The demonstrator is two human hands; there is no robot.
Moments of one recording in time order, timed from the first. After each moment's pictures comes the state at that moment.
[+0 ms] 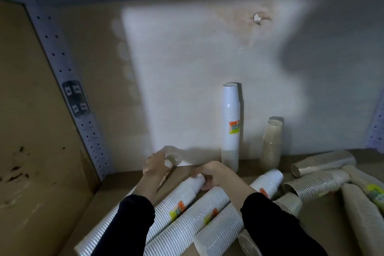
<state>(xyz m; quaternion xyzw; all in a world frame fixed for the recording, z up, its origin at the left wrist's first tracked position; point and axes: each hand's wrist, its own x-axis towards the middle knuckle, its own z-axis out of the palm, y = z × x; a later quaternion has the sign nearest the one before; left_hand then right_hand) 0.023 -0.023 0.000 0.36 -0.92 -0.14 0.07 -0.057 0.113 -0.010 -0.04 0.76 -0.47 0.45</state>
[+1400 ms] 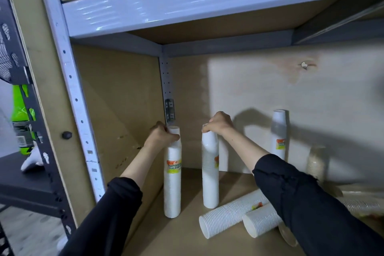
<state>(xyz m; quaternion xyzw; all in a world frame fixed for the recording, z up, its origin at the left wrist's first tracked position) 0.232 -0.031 0.159 0.39 -0.82 -0.32 0.28 0.097 0.085 0.183 -0.36 0.84 -0.41 0.07</state>
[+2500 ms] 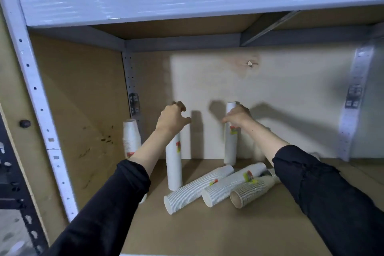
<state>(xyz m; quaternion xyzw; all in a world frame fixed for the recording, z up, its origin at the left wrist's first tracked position) 0.189 0.095 0.181 0.22 -0.90 -0.18 0.32 0.047 0.230 0.178 -0.23 0.88 -0.41 0.00</state>
